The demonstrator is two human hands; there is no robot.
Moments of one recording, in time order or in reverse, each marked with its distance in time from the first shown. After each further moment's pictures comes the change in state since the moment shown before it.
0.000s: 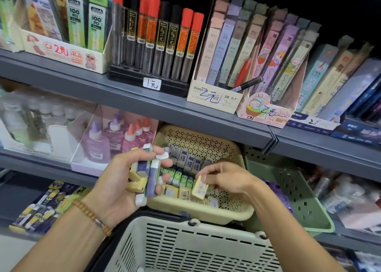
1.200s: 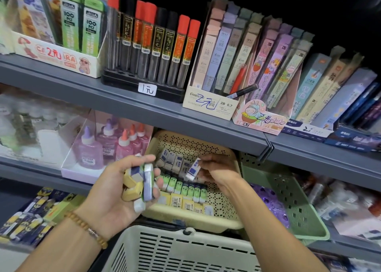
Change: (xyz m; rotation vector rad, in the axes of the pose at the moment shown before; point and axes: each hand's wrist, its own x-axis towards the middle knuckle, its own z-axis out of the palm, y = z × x) left_hand 0.007 -0.005 0.001 -0.192 0.075 -0.090; right_hand 0.039 -0.002 0.005 0.565 0.430 0.016
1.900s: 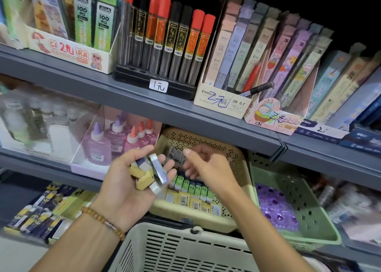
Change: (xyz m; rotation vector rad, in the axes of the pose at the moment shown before) left_hand 0.008 -0.002 0.000 -0.235 0.112 0.109; right_hand -0.048 -0.018 0.036 -0.059 -0.234 -0.337
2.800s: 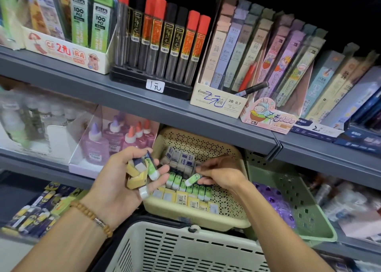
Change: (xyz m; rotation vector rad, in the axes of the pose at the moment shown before) left_hand -0.001 0.010 -0.006 0.207 -0.033 0.012; right_hand 0.023 0.029 -0.044 -0.130 0.021 0.365
